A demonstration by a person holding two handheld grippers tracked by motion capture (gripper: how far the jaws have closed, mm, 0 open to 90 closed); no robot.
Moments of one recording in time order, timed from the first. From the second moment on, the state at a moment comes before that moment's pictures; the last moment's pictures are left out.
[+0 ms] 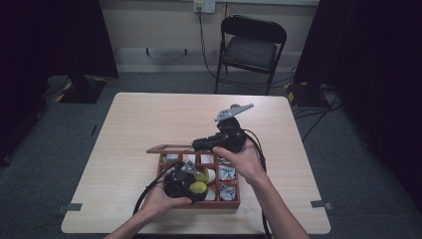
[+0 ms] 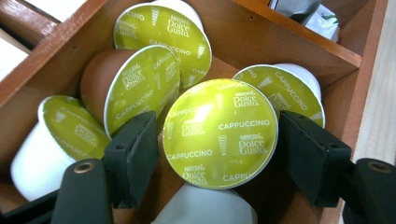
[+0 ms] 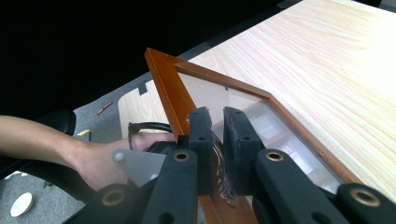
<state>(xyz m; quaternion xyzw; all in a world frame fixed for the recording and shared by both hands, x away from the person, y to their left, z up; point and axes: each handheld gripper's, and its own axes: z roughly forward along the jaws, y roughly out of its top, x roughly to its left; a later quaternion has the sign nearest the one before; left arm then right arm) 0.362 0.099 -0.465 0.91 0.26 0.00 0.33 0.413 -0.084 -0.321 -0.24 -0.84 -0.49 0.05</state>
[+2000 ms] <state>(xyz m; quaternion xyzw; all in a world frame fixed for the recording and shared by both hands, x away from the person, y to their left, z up) 0.329 0.133 -0.424 0.88 0.24 0.04 0.42 0.413 -0.085 -0.322 -0.24 -0.84 -0.49 0.05</state>
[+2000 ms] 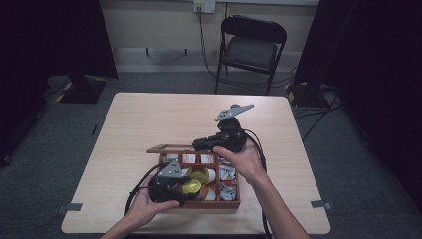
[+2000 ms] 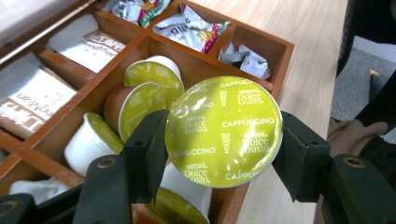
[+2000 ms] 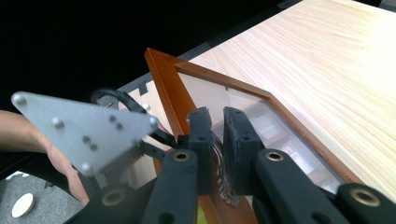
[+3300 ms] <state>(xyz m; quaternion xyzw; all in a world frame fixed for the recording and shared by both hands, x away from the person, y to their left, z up) 0.327 0.209 -0.405 0.84 0.29 0.08 0.46 0.413 -0.085 -0.321 -0.24 -0.84 -0.49 0.05</state>
